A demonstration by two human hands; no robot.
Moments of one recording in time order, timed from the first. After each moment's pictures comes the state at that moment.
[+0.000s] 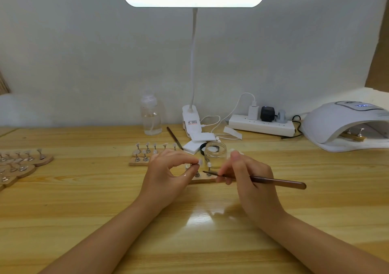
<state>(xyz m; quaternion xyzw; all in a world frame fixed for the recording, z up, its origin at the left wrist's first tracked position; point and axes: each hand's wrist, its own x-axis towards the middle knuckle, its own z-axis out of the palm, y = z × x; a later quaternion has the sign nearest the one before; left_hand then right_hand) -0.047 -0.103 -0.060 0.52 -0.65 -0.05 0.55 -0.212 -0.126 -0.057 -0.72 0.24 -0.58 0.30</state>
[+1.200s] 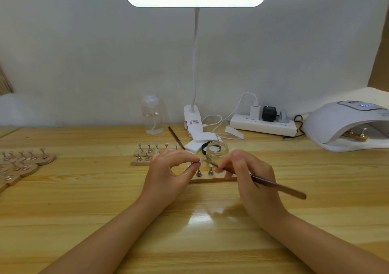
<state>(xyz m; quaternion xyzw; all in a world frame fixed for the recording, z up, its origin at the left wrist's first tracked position) -0.047 -0.103 -0.060 0.53 -0.65 -0.04 0.54 -0.212 -0.126 -0.056 -0.74 0.25 -0.57 0.28</state>
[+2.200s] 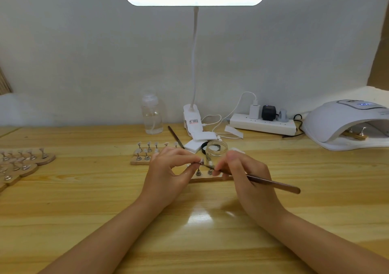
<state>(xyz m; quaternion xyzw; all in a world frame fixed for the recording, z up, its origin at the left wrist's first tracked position) -0.049 -0.101 -0.058 0.53 -0.67 -0.01 0.52 -0.210 -0.126 -0.057 -0.74 0.25 -0.54 0.31</state>
